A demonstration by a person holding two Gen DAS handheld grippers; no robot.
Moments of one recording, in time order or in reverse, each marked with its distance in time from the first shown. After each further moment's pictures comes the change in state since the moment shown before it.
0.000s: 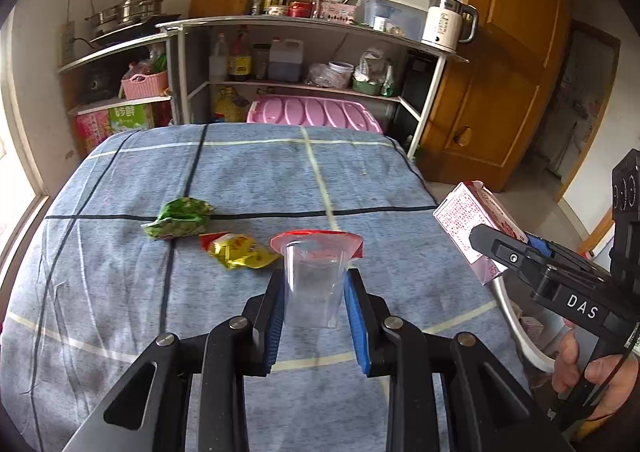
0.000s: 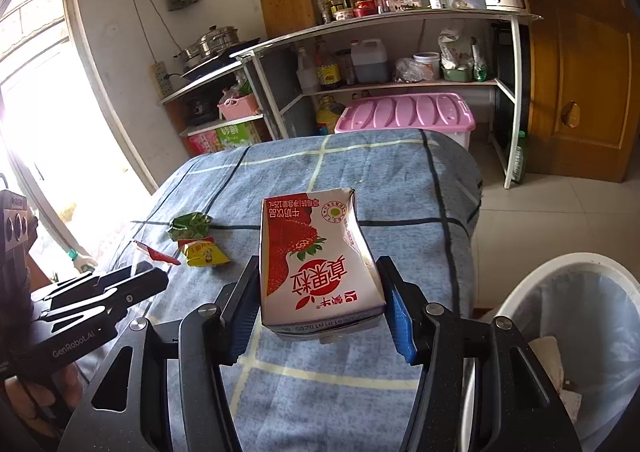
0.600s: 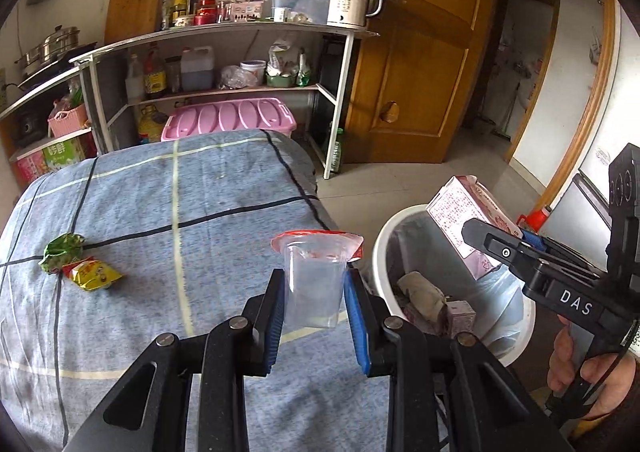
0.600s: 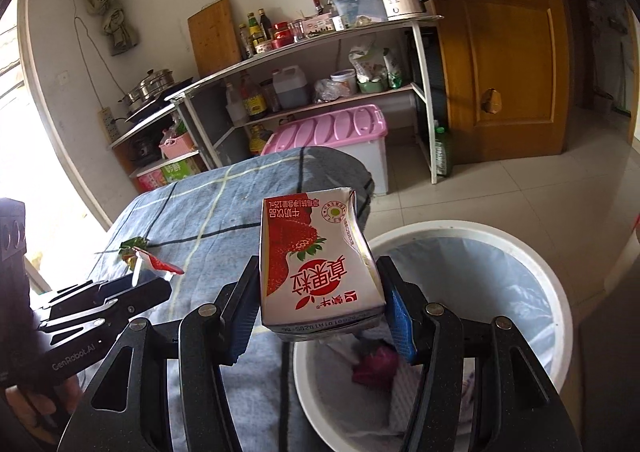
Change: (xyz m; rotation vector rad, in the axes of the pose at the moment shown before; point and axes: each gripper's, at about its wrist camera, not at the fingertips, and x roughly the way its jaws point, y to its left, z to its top) left arm 0.016 -0.134 -0.003 0.166 0.024 -0.161; right arm -0.090 -0.096 -0.026 0.138 -0.090 -0.172
